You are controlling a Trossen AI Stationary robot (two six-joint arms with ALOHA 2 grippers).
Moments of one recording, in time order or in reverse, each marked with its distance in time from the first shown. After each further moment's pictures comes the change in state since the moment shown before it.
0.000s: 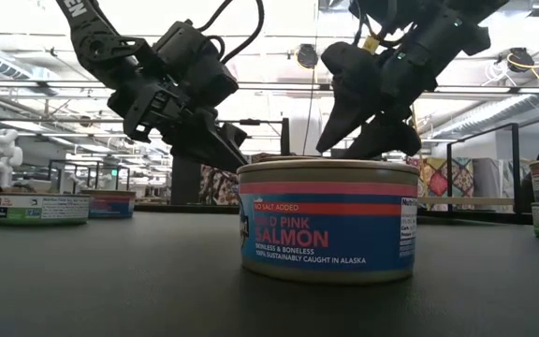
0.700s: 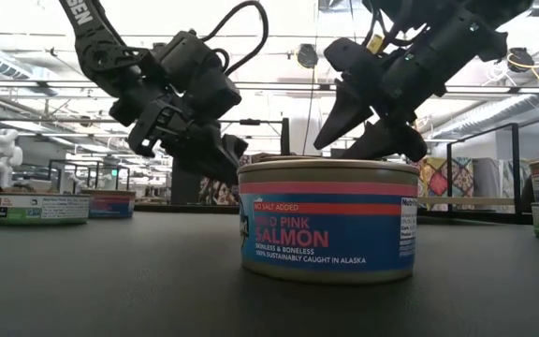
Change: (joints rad) left arm -0.001 0.053 0.000 0.042 -0.021 -0.001; right arm 0.056 0.000 -0.069 0.142 0.112 0.083
